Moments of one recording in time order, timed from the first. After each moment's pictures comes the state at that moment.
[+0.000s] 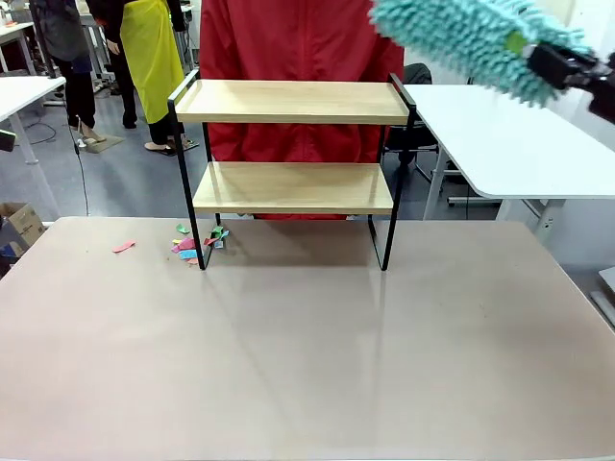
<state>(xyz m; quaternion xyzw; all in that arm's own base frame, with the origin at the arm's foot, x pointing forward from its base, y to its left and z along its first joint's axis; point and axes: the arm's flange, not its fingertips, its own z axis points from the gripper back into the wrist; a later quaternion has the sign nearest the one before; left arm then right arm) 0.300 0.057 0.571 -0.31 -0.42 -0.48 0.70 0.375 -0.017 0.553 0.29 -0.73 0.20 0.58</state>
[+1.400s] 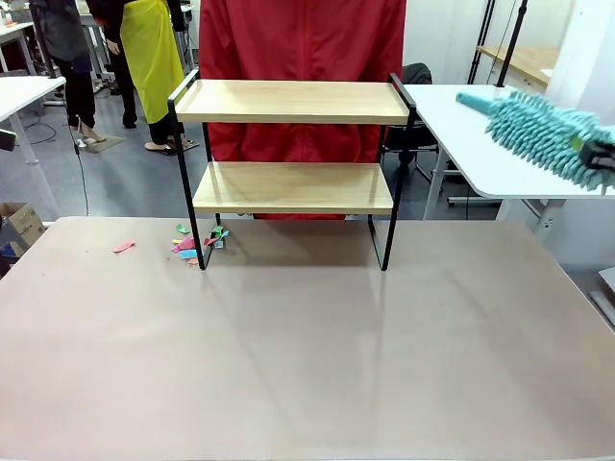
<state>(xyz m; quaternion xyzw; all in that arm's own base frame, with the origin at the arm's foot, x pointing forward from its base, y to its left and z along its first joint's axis) 0.301 0.057 0.571 -0.31 -0.42 -0.48 0.70 0.382 -0.096 0.438 0.12 -0.66 0.02 0.74</state>
